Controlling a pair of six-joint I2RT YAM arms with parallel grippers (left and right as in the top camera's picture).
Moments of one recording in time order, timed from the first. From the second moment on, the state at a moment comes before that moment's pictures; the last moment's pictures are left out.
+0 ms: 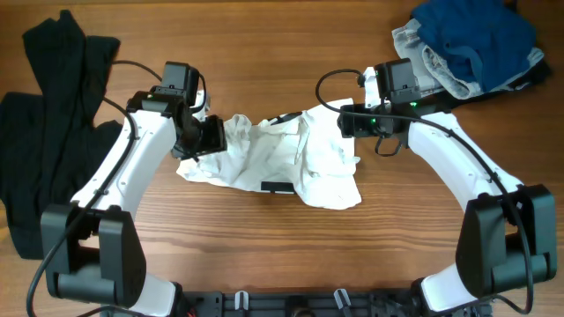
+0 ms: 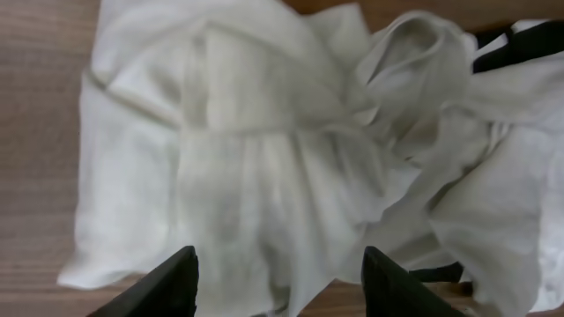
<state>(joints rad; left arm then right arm) -0.15 1.68 1.21 -0.92 0.17 -0.31 0.21 1.71 1.13 -0.54 -0.14 0.11</state>
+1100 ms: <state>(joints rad) -0.32 1.69 1.09 -0.65 0.23 -0.36 0.21 1.71 1.13 -0.54 -0.14 0.12</state>
